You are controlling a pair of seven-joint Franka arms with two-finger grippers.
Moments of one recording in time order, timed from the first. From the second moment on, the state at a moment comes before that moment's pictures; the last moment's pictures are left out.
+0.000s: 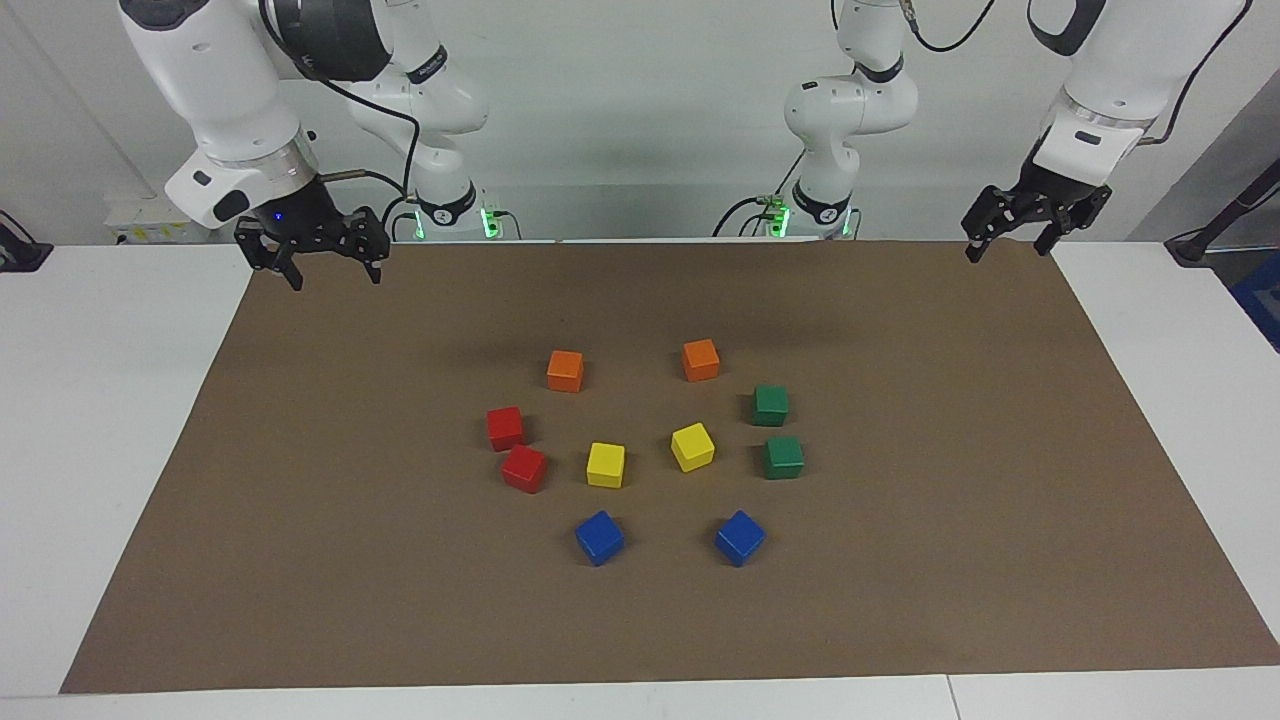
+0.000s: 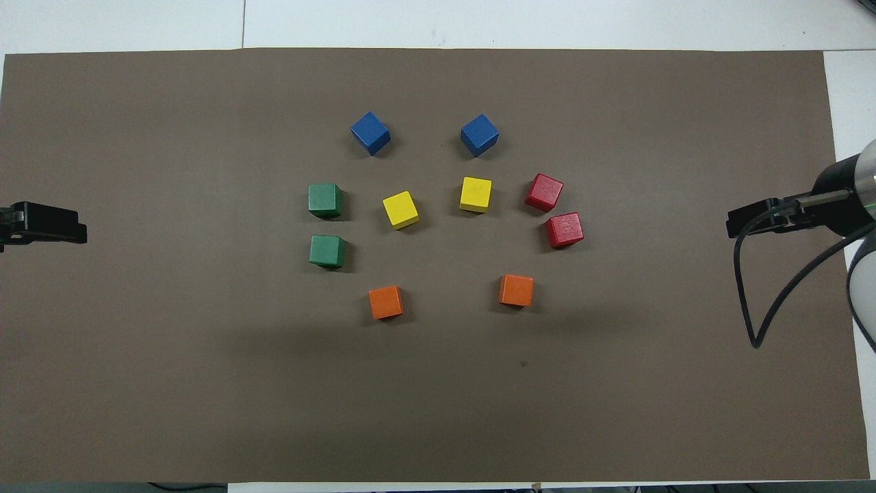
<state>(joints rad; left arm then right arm) 0.05 -0.13 -0.06 -1.71 0.00 1.61 -0.05 -0.01 -0.06 0.04 -1.70 0.00 1.61 -0.06</state>
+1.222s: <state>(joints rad) -0.06 -0.13 -0.08 -1.81 -0.01 1.71 -0.03 0.16 0.09 0.06 -1.72 0.01 1.84 0.14</state>
